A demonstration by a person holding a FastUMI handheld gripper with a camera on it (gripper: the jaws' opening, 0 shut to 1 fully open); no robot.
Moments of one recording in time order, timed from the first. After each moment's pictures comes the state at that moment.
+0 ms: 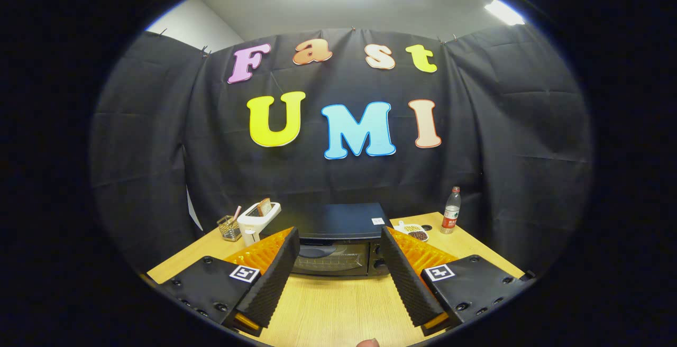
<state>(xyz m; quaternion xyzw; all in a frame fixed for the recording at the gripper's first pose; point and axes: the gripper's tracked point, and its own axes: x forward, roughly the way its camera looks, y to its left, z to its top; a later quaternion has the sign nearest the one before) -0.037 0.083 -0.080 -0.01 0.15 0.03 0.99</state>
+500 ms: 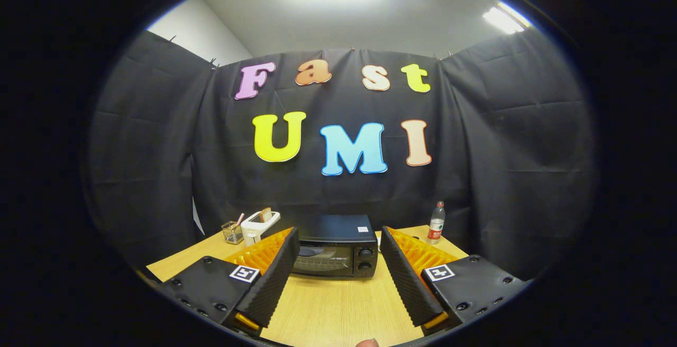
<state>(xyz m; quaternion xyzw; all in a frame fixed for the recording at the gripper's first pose) -0.088 0.047 -0.046 -0.01 0.10 0.04 0.99</state>
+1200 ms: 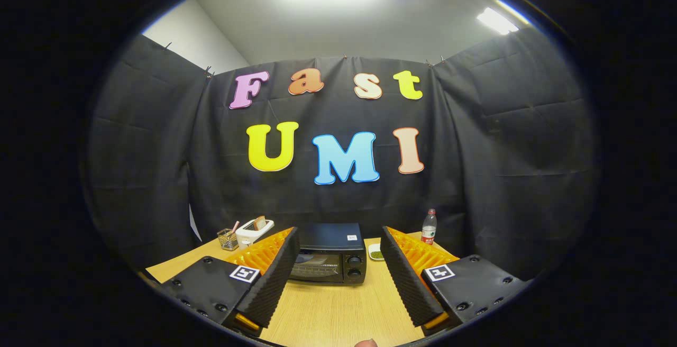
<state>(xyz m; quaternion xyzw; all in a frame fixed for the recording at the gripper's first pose) -0.088 0.026 -0.030 -0.01 0.08 0.03 1.00</state>
